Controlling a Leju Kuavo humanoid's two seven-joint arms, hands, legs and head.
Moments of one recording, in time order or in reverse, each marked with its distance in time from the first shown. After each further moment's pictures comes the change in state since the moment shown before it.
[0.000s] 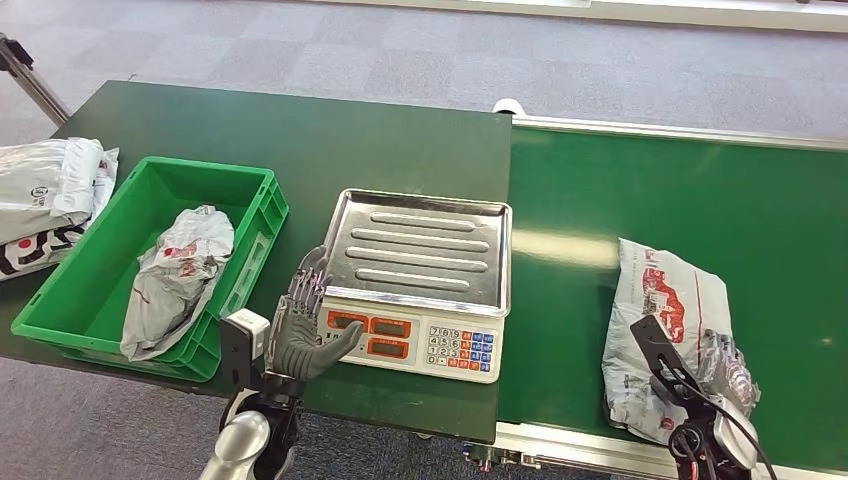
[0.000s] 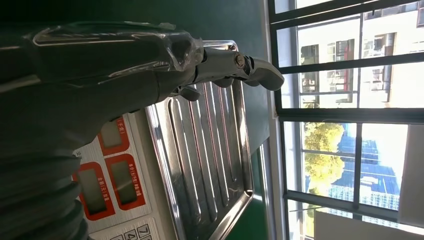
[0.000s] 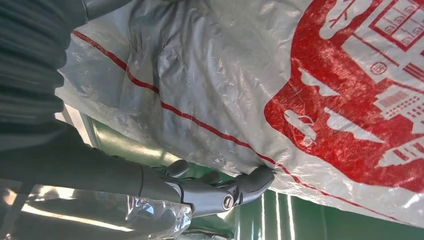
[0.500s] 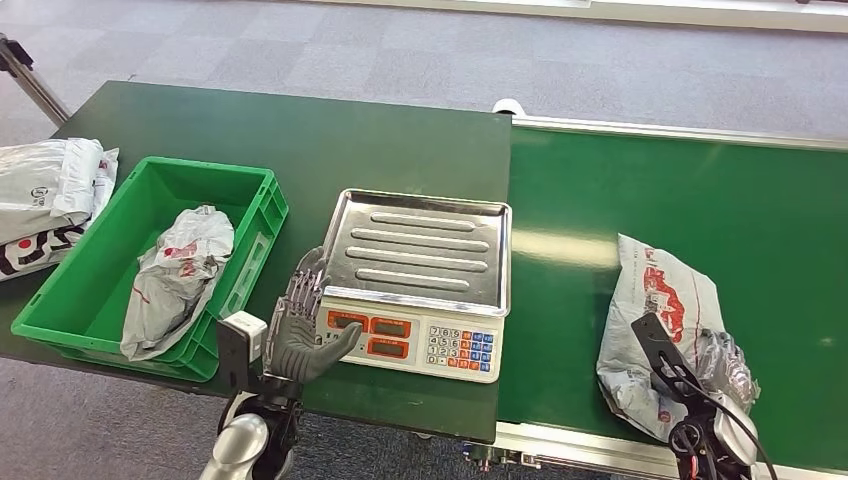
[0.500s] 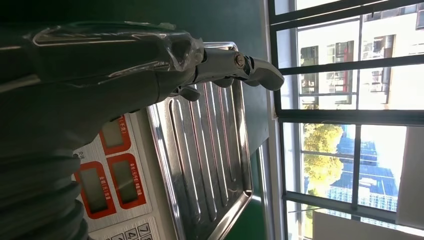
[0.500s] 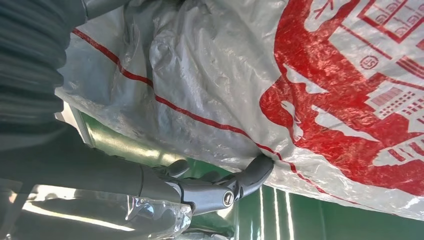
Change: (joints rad) left arm 0.013 -0.002 0.002 -0.016 0.000 0.001 0.002; right arm -0.028 -0.002 -0.011 0.048 -0.001 -0.026 -0.030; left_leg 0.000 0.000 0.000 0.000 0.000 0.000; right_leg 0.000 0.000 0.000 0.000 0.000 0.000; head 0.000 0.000
